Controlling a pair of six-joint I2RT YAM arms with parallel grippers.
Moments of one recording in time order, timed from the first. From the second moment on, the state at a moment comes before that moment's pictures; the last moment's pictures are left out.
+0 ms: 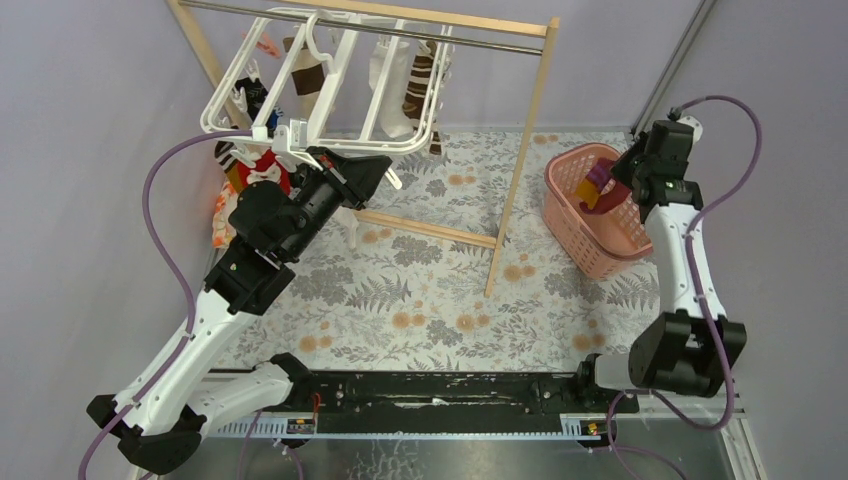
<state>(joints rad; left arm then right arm) -0.64 0.94 1.21 -0.13 -0.07 -0.58 -0.17 1.40 1.28 -0.44 0.08 0.48</state>
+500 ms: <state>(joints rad) -0.64 0.95 1.21 -0.13 -0.06 -0.58 -0.17 1.12 1.45 -0.49 -0.35 0.48</state>
